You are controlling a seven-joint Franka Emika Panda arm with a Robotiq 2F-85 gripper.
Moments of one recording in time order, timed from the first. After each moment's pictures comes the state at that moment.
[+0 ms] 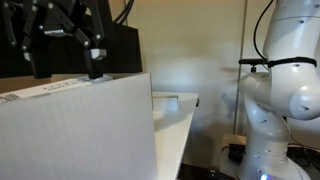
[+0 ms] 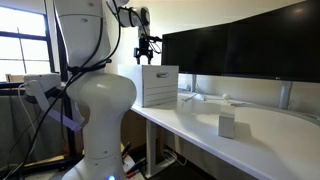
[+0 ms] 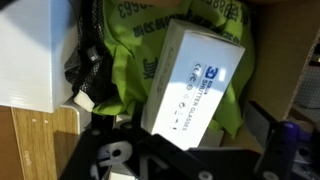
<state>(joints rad) 0.45 -0.16 0.38 -1.84 0.04 1.71 -0.98</state>
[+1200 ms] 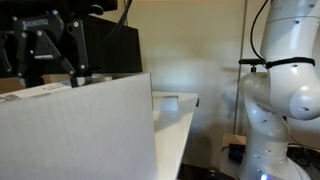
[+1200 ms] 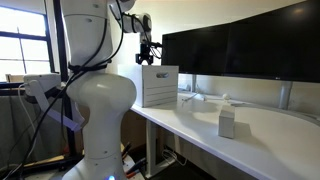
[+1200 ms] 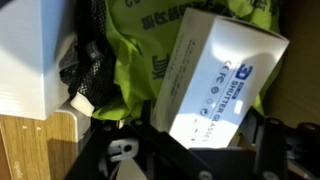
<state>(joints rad) 0.45 -0.10 0.38 -1.85 0.04 1.77 -0.98</state>
